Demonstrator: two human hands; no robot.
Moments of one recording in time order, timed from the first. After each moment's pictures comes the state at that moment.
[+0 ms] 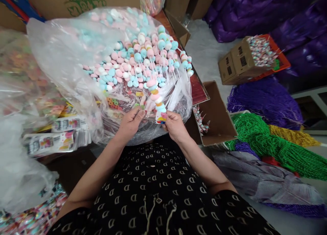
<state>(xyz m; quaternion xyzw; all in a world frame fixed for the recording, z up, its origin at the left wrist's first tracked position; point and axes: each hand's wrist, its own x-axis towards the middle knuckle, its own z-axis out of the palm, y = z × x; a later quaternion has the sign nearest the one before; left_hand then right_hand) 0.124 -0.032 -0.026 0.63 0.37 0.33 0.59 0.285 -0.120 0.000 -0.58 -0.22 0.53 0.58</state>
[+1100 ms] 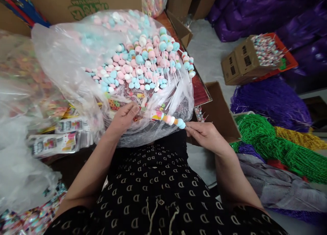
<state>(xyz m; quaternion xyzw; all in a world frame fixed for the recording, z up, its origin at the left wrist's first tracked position) 0.114 0.000 -0.011 0.60 0.33 0.32 0.66 0.378 -0.189 0.048 -0.65 -0.62 0.32 0.30</state>
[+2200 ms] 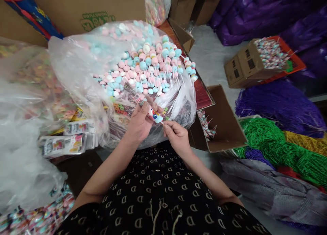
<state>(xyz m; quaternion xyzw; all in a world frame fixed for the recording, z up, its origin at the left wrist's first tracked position) 0.169 -0.034 0.032 0.40 0.29 0.41 0.77 0.283 -0.153 -0.003 -0.63 -0.38 0.38 0.56</state>
